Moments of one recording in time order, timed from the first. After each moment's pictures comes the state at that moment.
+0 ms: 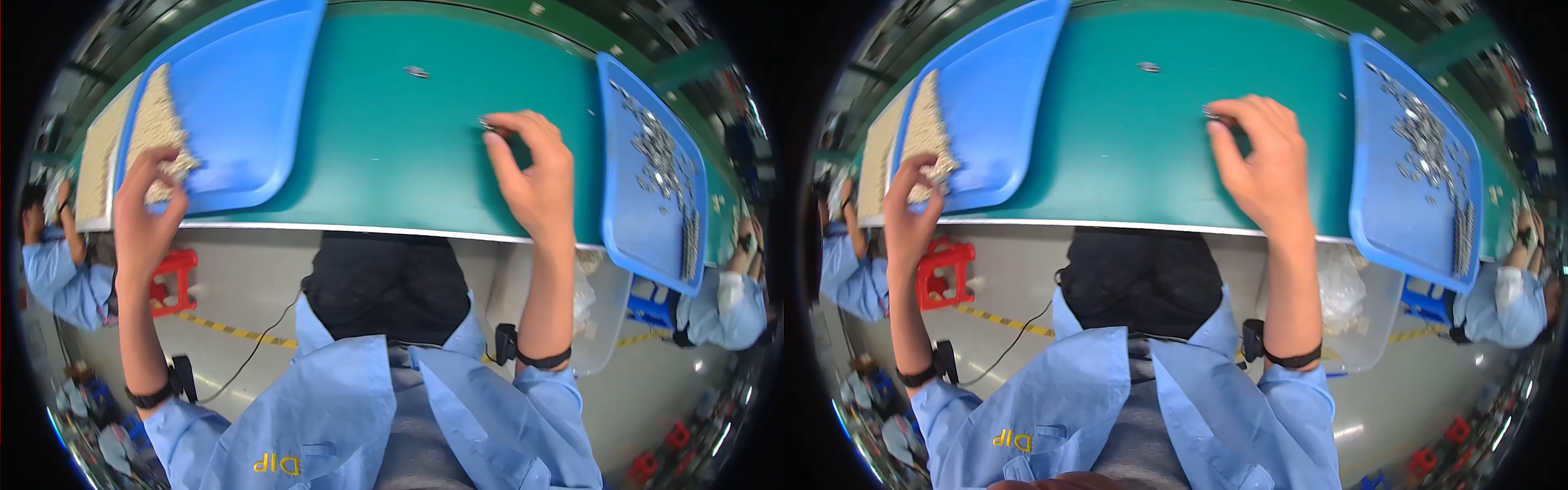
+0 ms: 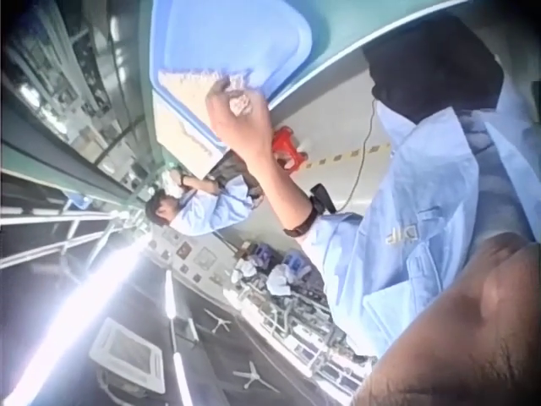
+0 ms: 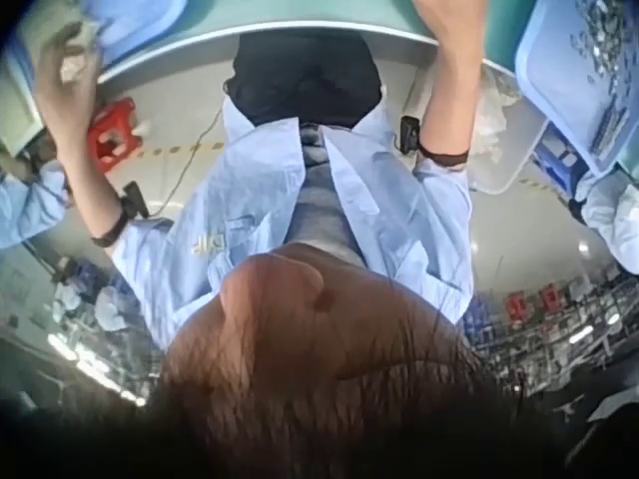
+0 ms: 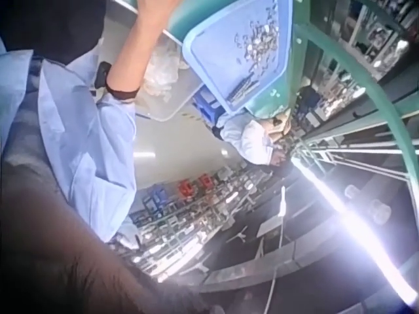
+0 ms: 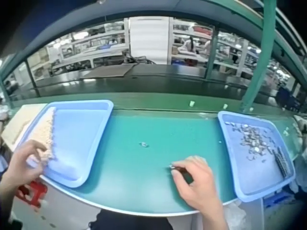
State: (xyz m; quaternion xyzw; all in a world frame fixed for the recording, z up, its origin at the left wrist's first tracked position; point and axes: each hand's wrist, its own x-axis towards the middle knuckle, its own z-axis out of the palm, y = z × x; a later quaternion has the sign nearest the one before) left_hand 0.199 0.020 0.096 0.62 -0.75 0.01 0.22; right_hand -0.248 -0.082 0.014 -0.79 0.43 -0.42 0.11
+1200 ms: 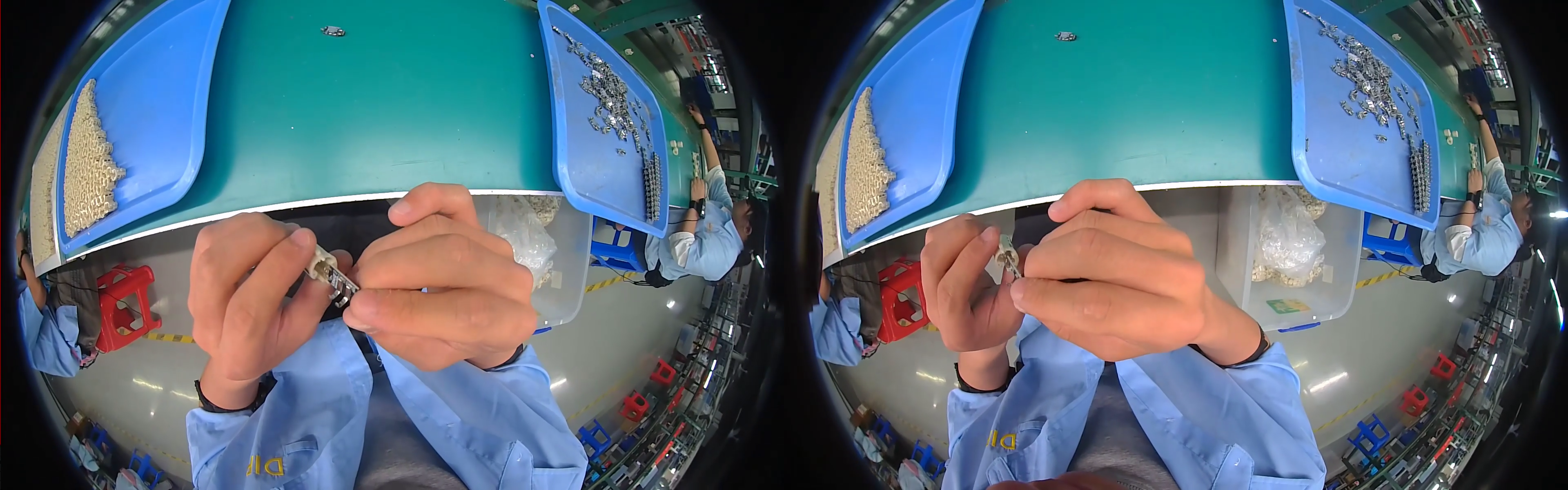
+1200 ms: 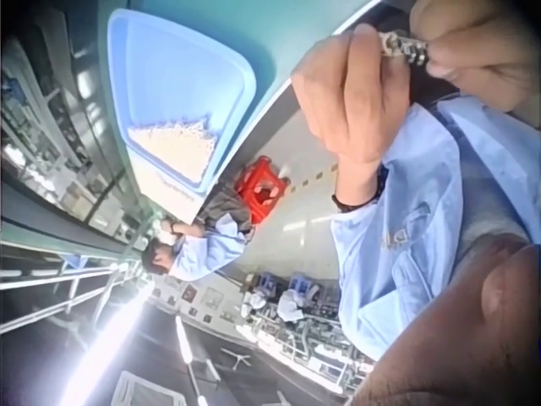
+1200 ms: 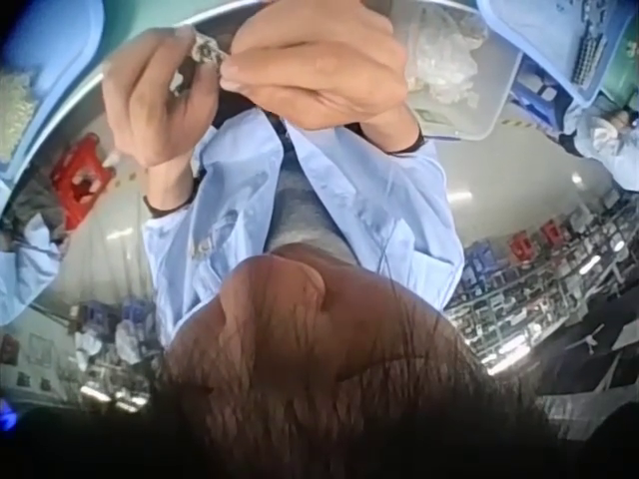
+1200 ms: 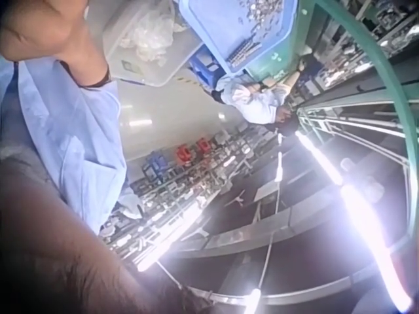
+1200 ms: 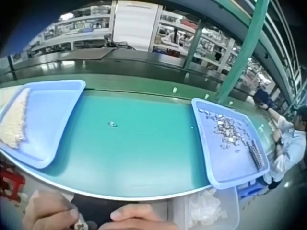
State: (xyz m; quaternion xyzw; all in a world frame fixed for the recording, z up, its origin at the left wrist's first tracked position) left_hand -0.014 0.056 0.054 0.38 -0.77 0.03 0.50; right_hand -0.203 0.039 0.052 -0.74 0.22 -0.59 0.25
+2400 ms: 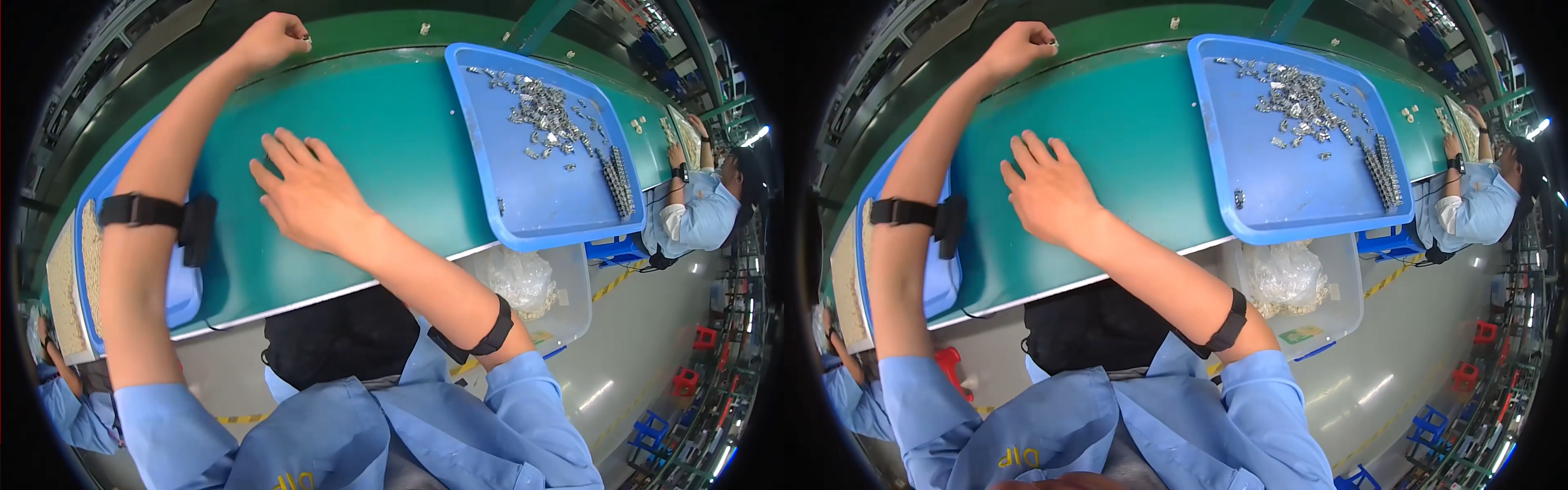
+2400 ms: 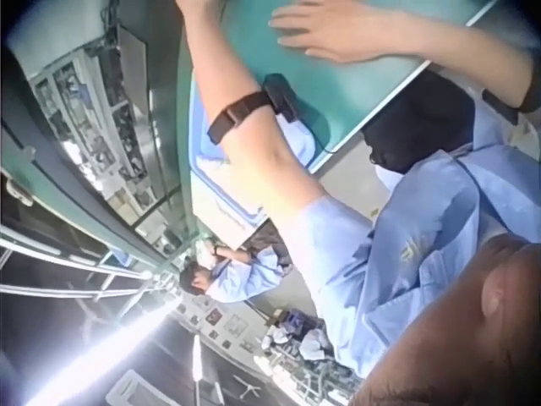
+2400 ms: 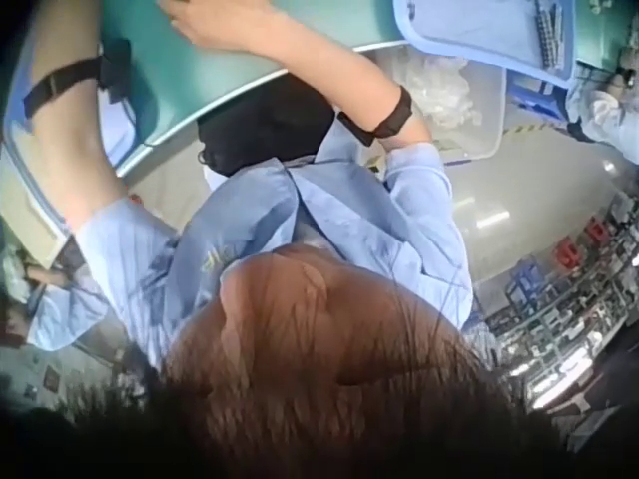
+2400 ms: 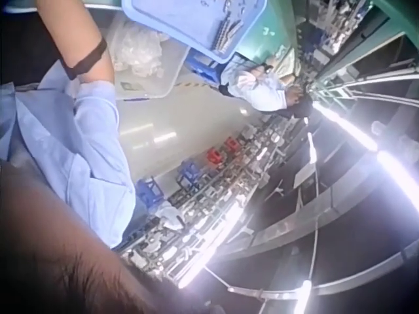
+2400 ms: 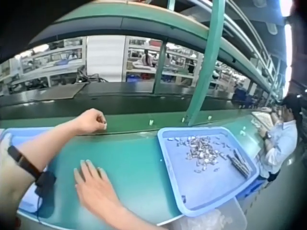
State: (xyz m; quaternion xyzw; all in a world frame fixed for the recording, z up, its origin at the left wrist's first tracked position) left_hand -0.033 -0.370 0.068 0.46 -0.85 -0.16 0.20; right_hand -0.166 -0.117 0.001 -0.85 0.41 -0.33 -0.02
